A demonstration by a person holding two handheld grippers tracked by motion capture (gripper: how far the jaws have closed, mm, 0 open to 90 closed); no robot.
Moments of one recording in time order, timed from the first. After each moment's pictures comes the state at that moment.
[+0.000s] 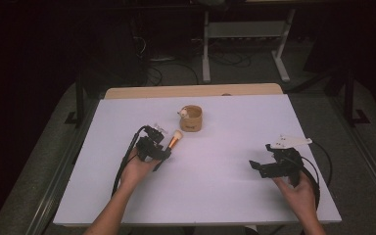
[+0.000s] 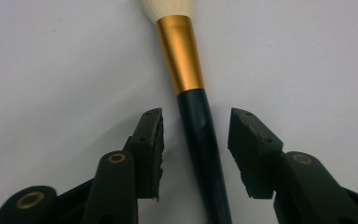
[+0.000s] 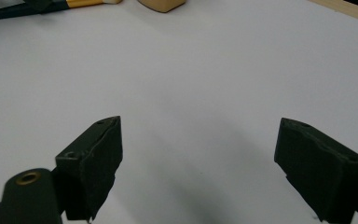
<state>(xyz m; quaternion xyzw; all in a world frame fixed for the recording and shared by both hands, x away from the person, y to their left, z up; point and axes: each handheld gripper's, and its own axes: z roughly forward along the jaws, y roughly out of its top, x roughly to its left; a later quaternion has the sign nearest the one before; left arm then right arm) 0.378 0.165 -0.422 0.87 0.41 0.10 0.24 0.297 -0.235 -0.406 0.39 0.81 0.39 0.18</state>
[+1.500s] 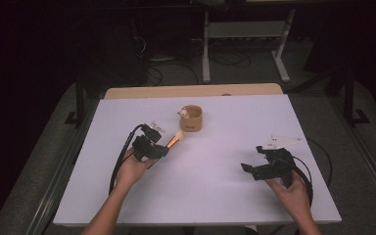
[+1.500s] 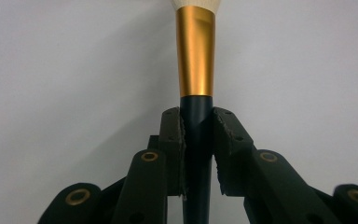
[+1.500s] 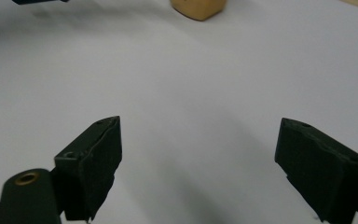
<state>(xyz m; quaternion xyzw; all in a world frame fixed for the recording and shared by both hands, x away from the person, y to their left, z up) 0.361 0.171 -0.397 0.88 0.39 0.10 0.27 0.297 -0.215 -0.403 0.36 0.83 0.40 0.14</state>
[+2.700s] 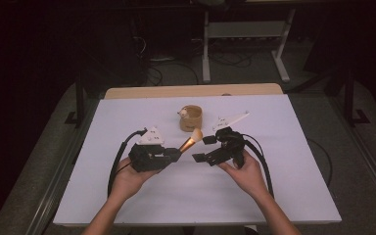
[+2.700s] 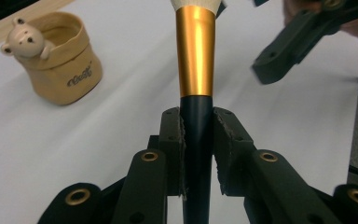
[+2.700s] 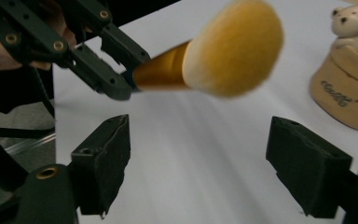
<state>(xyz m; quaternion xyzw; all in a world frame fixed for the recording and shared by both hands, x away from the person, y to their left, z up) 0.300 0.161 -0.347 0.87 0.24 0.10 0.42 0.341 -0.096 -0.363 0.26 0.84 0.47 -0.01</state>
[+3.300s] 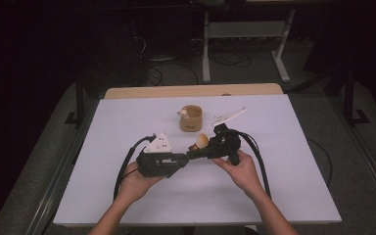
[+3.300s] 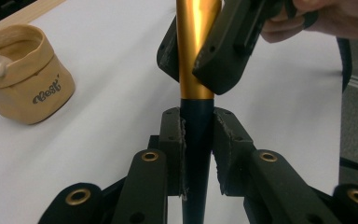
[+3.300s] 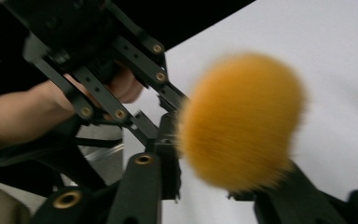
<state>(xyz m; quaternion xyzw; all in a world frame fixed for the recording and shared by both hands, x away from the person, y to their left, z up) 0.292 0.145 -0.360 0.87 0.20 0.10 0.43 0.351 -0.091 -0.365 0.23 0.81 0.52 -0.14</state>
